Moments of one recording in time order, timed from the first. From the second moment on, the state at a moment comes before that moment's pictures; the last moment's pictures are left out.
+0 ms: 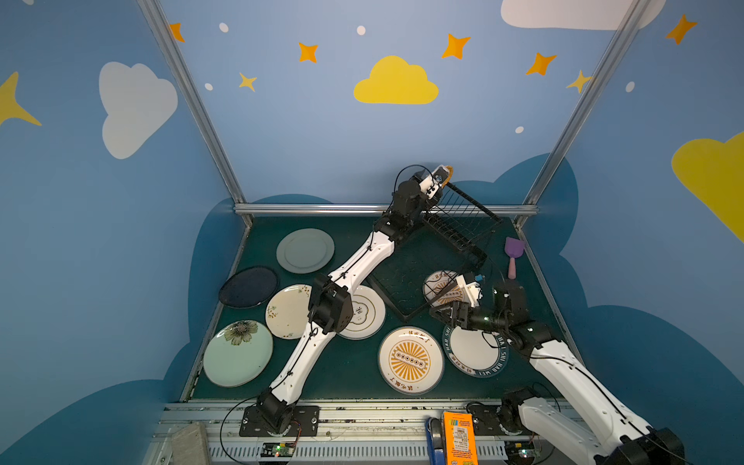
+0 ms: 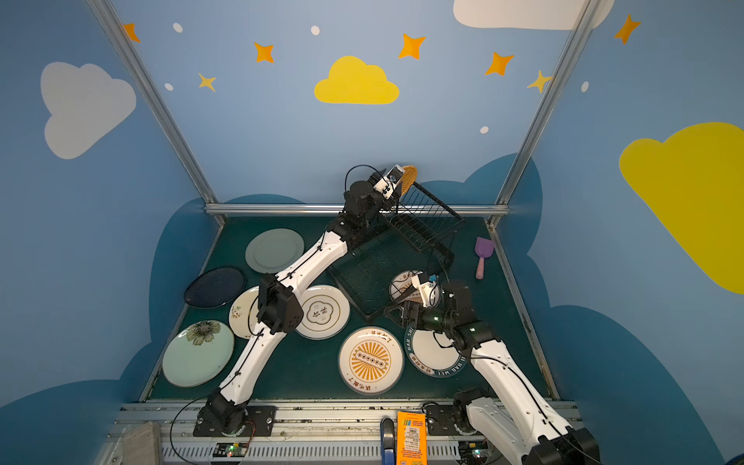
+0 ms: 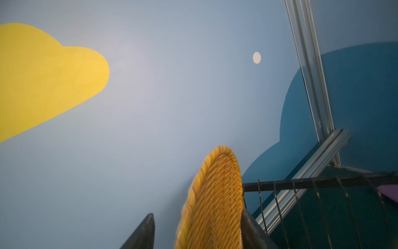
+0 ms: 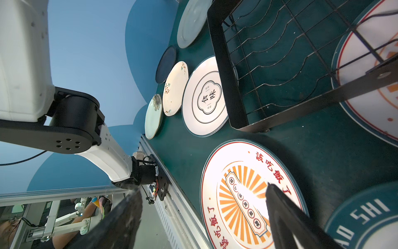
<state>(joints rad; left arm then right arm) -0.64 2.52 2.59 0.08 -0.17 0.49 0.34 0.92 0.60 -0.33 -0.75 0.54</state>
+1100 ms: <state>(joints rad) -0.60 2.52 2.63 0.13 -0.28 0.50 0.34 0.89 0.60 -0.33 -0.75 0.55</state>
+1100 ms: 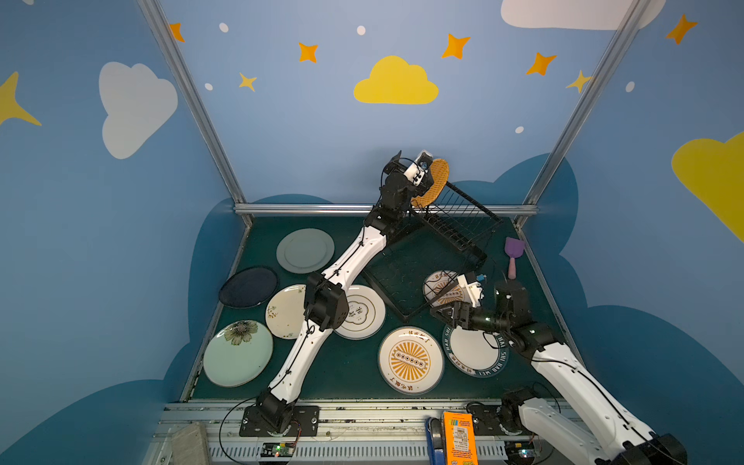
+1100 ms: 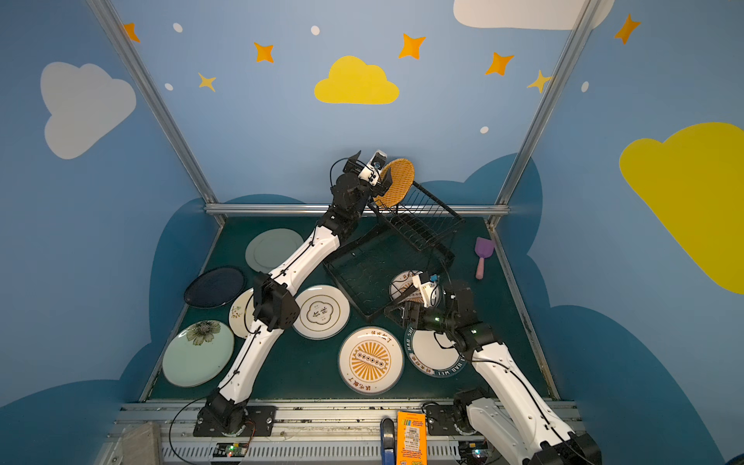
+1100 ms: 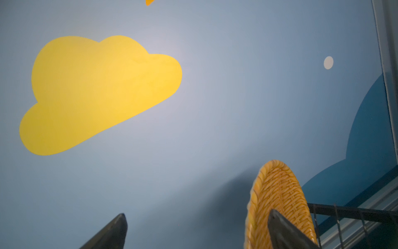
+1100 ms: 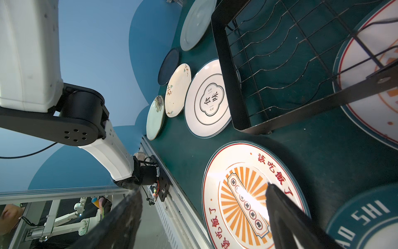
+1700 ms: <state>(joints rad) -0.65 2.23 2.63 -0.29 -0.21 0.22 0.33 0.87 0.64 -0.36 -0.69 0.51</state>
